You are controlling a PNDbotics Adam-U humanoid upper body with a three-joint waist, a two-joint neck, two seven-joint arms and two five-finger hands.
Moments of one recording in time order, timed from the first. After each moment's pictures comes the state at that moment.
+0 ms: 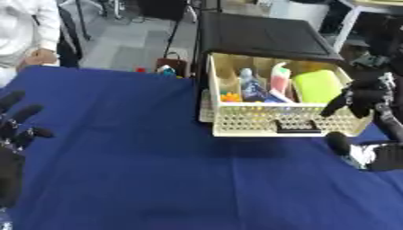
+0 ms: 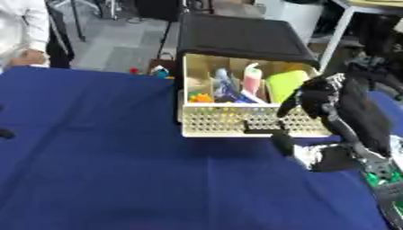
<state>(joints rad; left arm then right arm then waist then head) 0.05 0.20 0.16 -1.99 0.45 -0.24 -0.20 -0.36 -0.51 0.21 -1.82 0.76 -0.60 -0.20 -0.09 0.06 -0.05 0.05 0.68</state>
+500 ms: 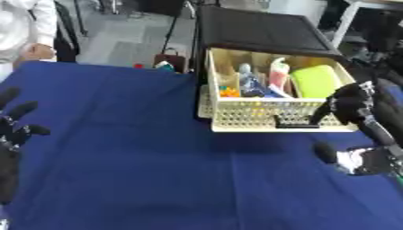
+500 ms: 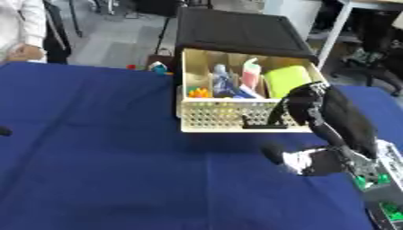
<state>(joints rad) 0.05 0.20 0.16 -1.99 0.44 -0.23 -0.20 -0.32 -0.47 0.20 -1.81 0.71 -0.60 -0.11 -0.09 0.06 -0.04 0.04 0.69</state>
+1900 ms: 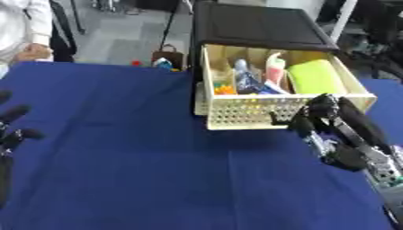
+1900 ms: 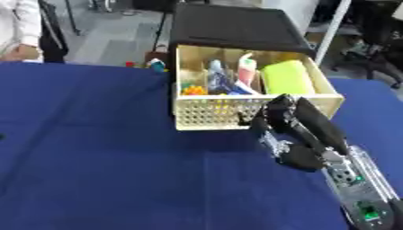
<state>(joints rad) 0.04 0.18 0.16 -1.99 0.43 -0.20 -0.21 -0.30 -0.39 0.18 -1.74 0.56 -0.54 0.12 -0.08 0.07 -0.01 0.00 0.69</state>
